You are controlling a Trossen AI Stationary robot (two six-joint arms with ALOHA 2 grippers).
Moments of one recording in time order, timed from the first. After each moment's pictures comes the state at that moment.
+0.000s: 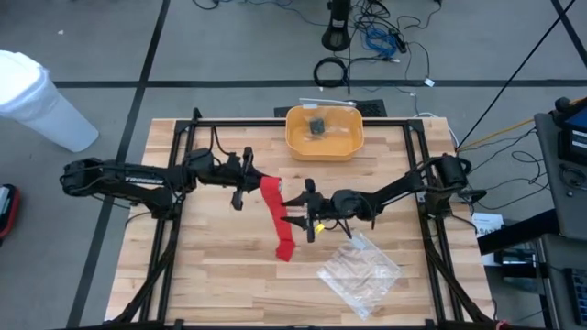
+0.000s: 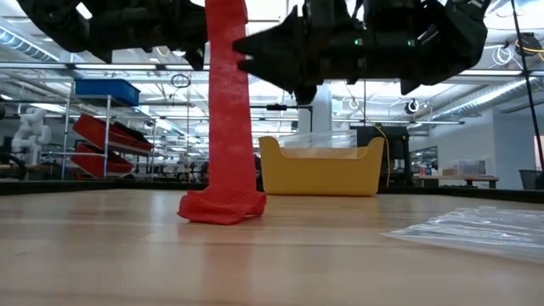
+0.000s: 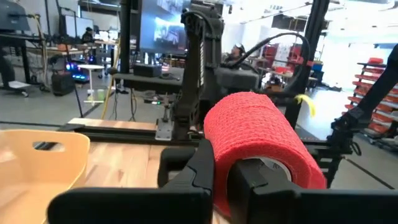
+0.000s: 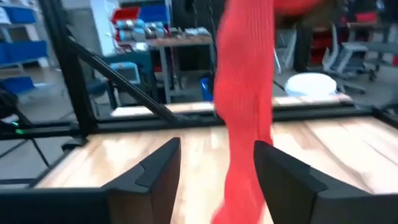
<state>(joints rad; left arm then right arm) 0.20 1.11 0.45 0.75 0.35 -0.12 0.13 1.85 0.79 1.08 0.11 0.10</state>
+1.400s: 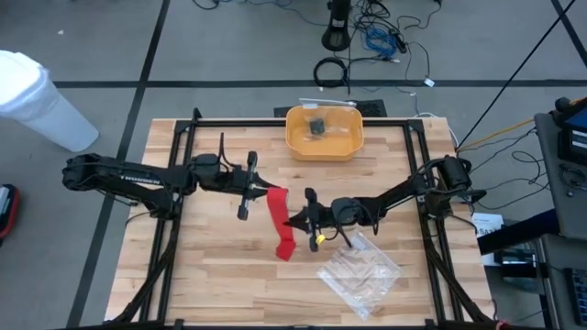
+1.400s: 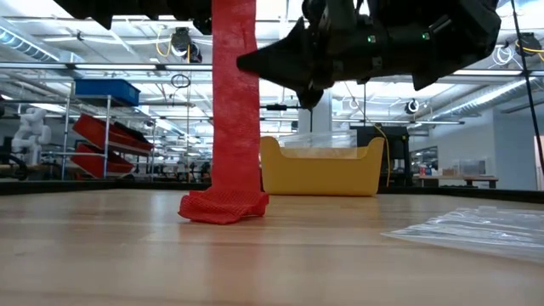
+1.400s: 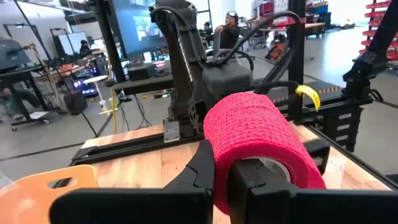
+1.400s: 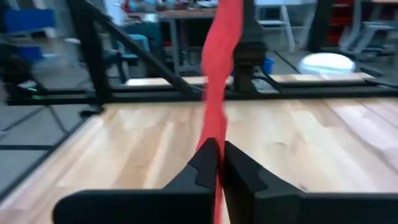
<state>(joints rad) 0.04 1.11 0.64 0.46 0.20 0.19 0.18 1.83 0.79 0.95 0.11 0.10</state>
